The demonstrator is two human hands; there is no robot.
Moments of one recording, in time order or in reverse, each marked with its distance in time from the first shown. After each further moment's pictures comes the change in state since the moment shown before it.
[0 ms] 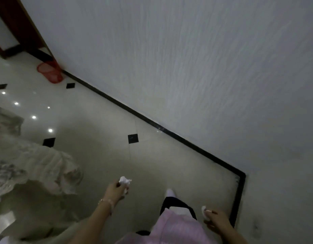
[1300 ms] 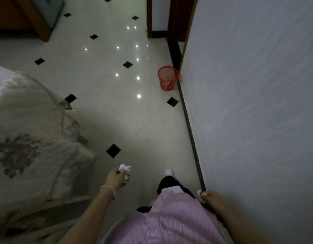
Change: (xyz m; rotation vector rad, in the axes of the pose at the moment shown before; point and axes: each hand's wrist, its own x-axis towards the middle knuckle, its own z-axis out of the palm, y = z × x) left_hand 0.431 0.367 -0.392 -0.659 0.635 -0.197; right_hand 0.179 -0.766 0.580 -0.862 -0.449 -0.367
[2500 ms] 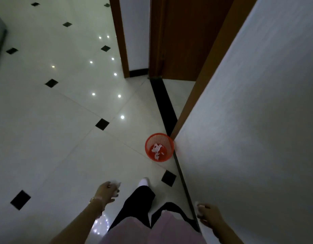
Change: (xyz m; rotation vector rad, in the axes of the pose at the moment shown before) left_hand 0.549 0.598 0.114 0.220 -0.082 -0.176; right_hand 0.387 -0.667 -0.037 0.210 0.069 0.230
